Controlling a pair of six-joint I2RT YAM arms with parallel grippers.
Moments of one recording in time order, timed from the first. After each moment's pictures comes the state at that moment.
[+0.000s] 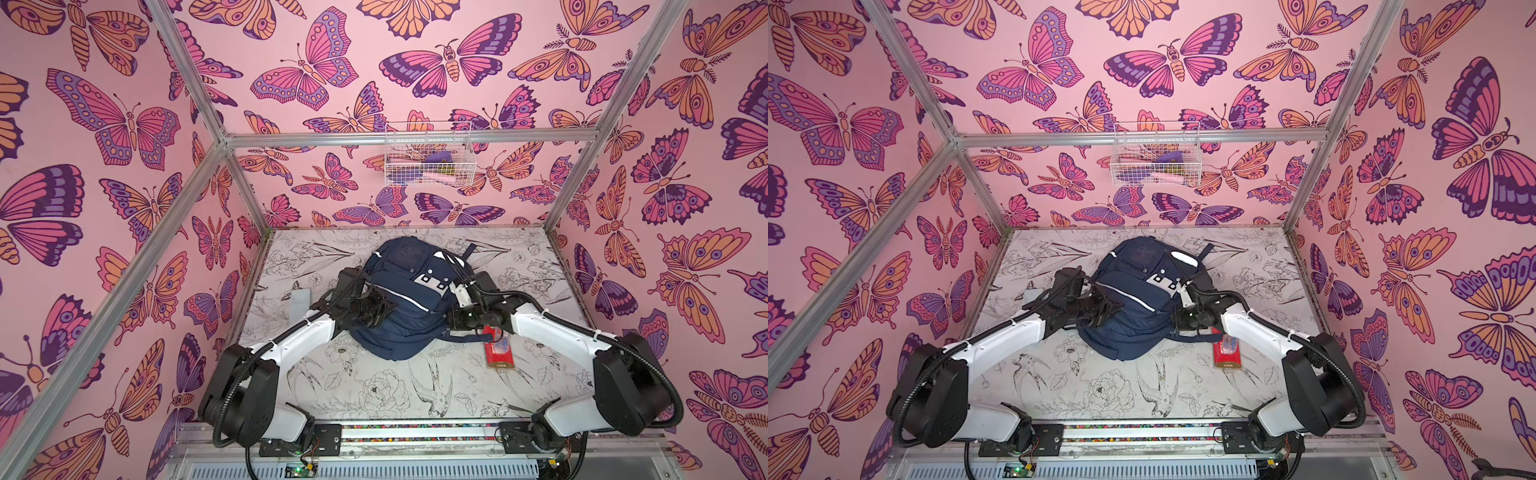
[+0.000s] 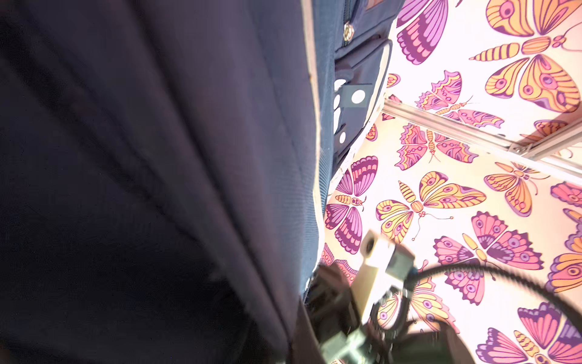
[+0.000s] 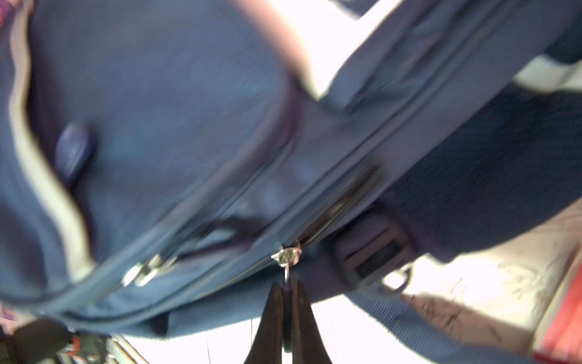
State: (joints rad) left arm -0.45 1.43 0.84 -0.11 0.49 -1.47; right arm 0.57 1.45 0.89 -0.46 -0.23 0.47
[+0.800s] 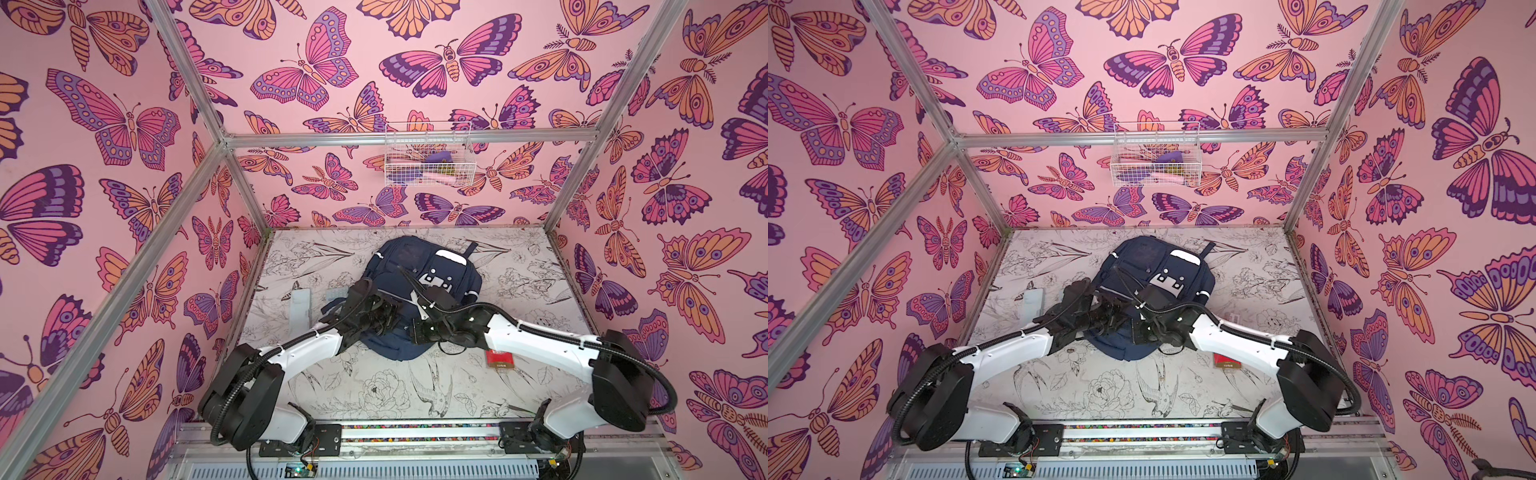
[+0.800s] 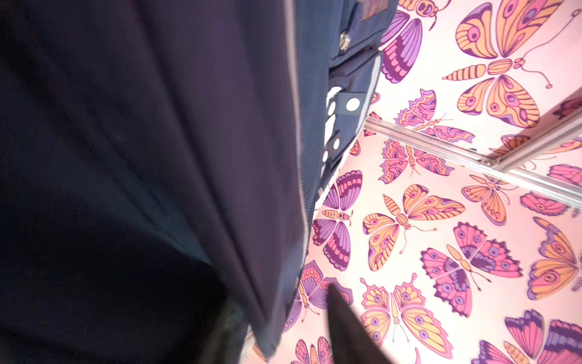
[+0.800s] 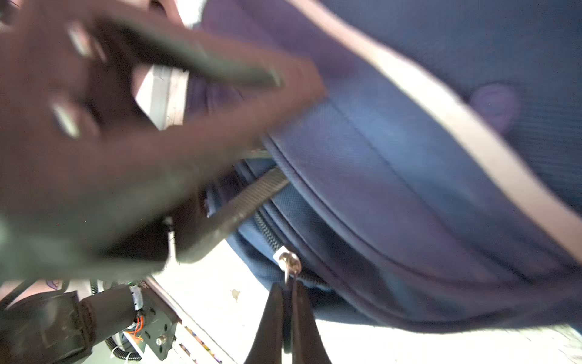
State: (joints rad) left arm -0.54 1.39 0.72 0.09 0.33 -1.58; right arm 0.91 1.49 1.03 -0.43 -0.08 0.73
